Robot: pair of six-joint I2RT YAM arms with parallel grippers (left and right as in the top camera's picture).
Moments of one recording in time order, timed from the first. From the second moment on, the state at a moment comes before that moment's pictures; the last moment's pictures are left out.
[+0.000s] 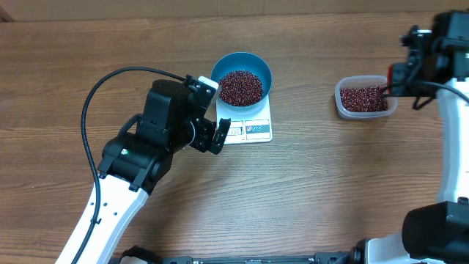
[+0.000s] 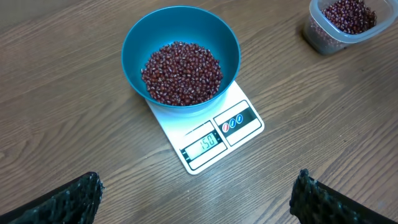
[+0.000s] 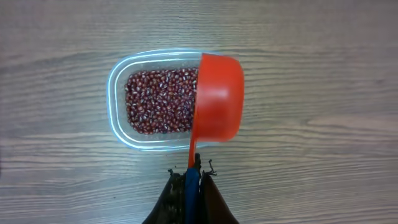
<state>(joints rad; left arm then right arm) -0.41 1.21 1.18 -0.74 0.11 0.03 -0.16 1.67 1.71 -1.19 0.07 -0.17</state>
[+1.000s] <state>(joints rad) -0.41 1.21 1.18 -0.74 0.11 0.03 -0.21 1.67 1.50 -0.95 -0.18 0.43</state>
